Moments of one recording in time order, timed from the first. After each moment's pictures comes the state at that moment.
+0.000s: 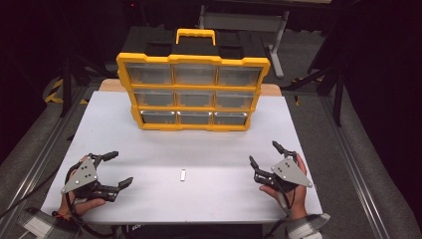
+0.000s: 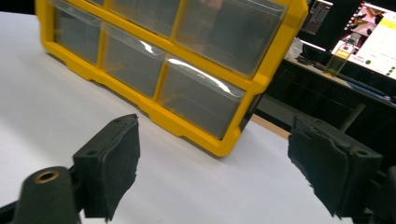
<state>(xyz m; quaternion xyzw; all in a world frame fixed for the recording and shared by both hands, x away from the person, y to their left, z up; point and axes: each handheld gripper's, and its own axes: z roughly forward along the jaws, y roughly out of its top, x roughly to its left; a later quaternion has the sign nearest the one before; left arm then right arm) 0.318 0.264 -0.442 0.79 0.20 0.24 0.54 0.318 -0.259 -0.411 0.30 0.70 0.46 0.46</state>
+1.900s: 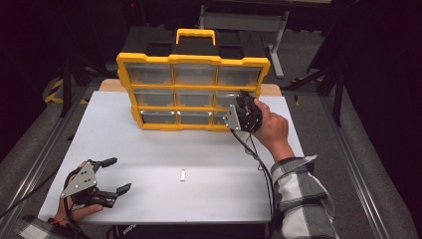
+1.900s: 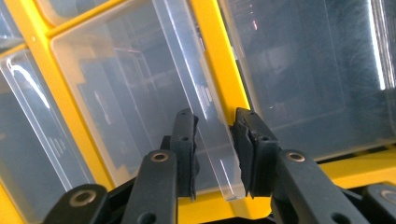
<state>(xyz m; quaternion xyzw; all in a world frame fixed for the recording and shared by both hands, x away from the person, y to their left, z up) 0.308 0.268 -0.450 0.80 0.21 0.22 0.52 0.448 -0.168 -0.350 0.08 0.73 0.13 0.66</state>
